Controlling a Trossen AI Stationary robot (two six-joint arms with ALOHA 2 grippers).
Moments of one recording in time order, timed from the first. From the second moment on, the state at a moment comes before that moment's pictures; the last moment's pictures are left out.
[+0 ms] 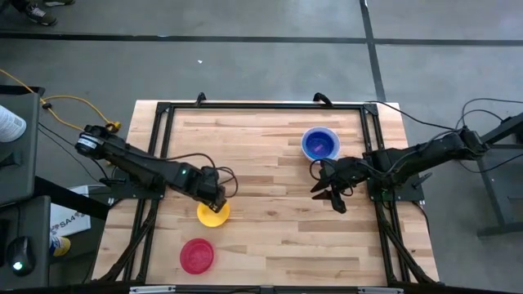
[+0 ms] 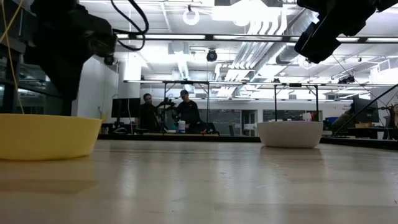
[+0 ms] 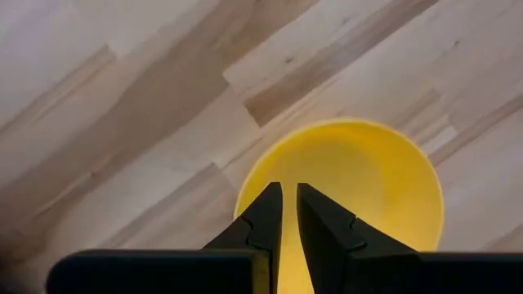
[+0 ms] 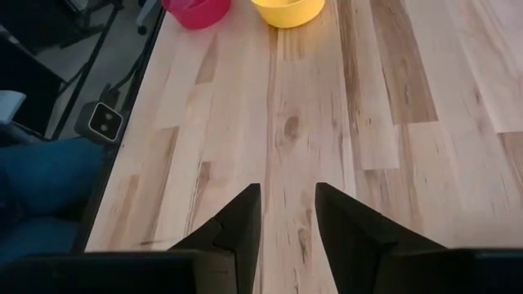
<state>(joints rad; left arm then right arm) -0.32 1.37 0.97 -0.95 -0.15 -1.29 0.19 0.99 0.67 -0.34 -0.10 0.31</state>
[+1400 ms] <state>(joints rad) -0.40 1.38 0.97 -0.97 -0.08 -1.25 0.21 0.99 0.67 -0.33 -0.11 0.32</state>
